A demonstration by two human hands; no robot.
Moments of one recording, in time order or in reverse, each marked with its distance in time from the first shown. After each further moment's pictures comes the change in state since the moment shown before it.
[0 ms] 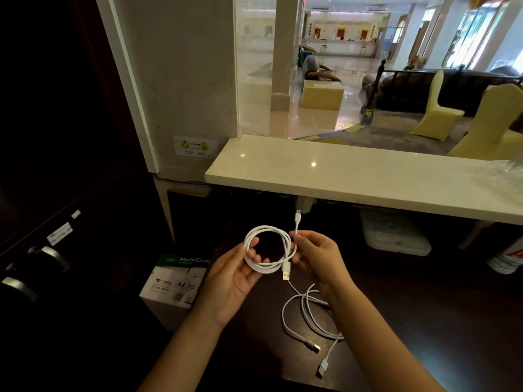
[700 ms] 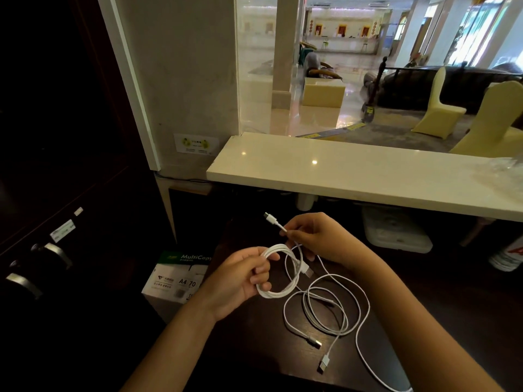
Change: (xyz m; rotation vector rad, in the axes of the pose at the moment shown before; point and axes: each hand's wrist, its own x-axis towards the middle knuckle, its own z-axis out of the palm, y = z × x) left_hand -0.007 0.011 0.007 0.503 -0.228 -0.185; right_hand 0.005 -0.047 -0.010 -0.914 -0.405 -0.280
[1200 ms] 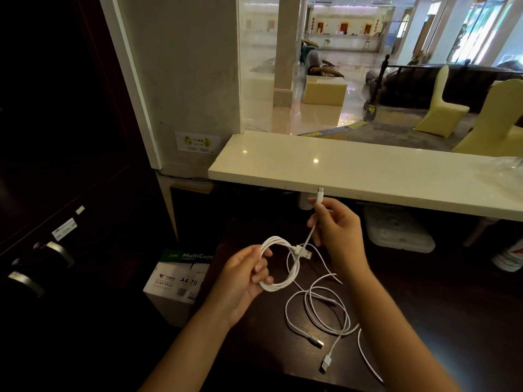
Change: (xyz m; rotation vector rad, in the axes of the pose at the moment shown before) left_hand 0.004 -0.015 0.004 -0.151 0.211 0.092; right_hand -0.004 0.004 0.018 0.553 0.600 -0.013
